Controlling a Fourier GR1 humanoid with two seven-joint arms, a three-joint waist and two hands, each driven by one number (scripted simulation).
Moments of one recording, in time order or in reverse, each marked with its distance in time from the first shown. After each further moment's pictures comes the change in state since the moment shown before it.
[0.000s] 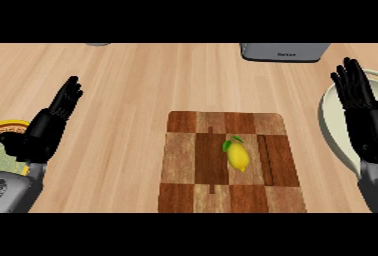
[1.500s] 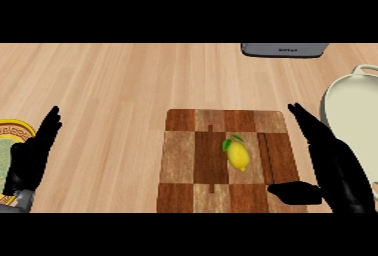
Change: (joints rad) left arm 0.192 0.010 0.030 -0.046 -0.100 0.157 0.189; right arm 0.035 -0.086 0.380 -0.431 0.868 0.048 1.040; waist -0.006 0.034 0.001
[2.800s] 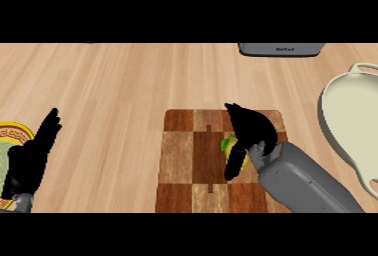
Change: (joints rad) left arm 0.033 -0.031 0.039 -0.045 -0.042 -0.021 0.032; right arm -0.450 0.313 0.128 0.528 -0.268 0.421 0.257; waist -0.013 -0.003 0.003
